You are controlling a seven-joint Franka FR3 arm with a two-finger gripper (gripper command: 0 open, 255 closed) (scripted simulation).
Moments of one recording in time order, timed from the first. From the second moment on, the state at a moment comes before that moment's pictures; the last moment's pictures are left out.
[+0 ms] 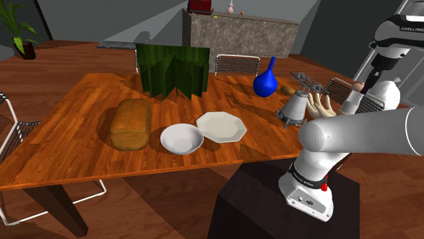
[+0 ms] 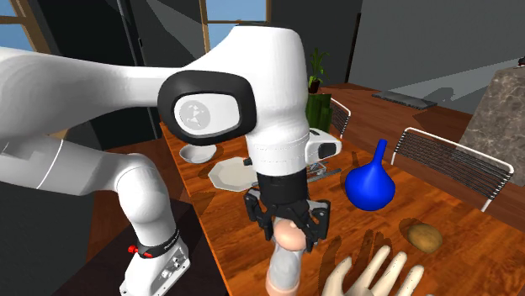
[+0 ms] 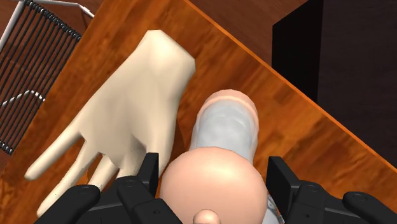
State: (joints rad) arm -0.60 -0.84 -0.83 -2.29 -0.66 1.76 -1.10
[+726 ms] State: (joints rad) arm -0.61 -0.84 -0.91 -2.41 -0.72 1.89 -1.07
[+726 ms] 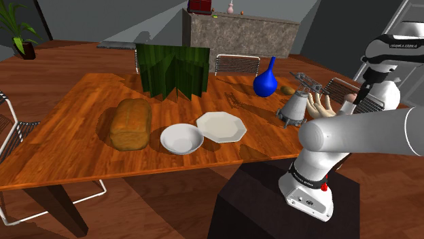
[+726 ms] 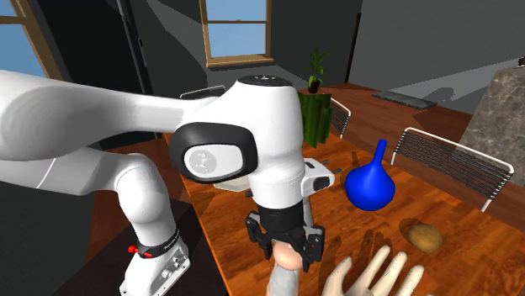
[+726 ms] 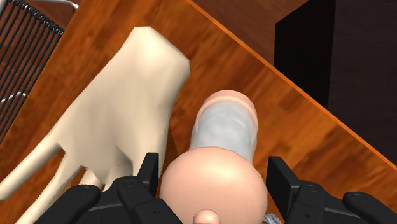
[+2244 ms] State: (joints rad) arm -0.60 -0.79 -1.07 -2.56 -0.83 2.11 -1.03
